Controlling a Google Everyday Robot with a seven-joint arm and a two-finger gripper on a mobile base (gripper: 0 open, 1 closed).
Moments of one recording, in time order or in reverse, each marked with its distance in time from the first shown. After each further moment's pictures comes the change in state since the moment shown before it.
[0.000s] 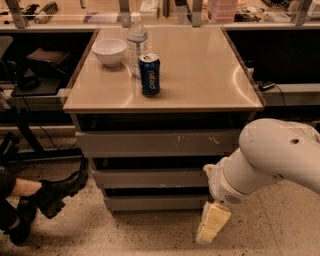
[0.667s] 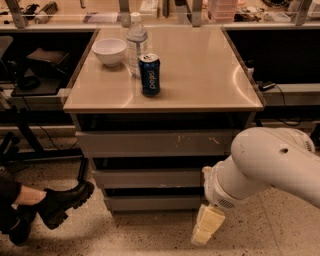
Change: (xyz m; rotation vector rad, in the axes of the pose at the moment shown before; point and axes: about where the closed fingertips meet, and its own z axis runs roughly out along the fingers) arm -0.003 0.001 0.012 0.039 0.022 0.023
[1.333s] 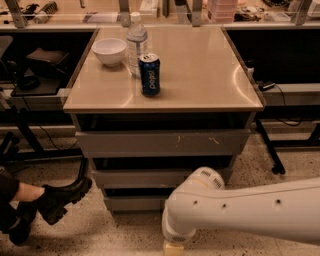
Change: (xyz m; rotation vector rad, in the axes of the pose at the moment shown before) arm -0.020 0.048 0.150 -0.047 0.117 -0.197
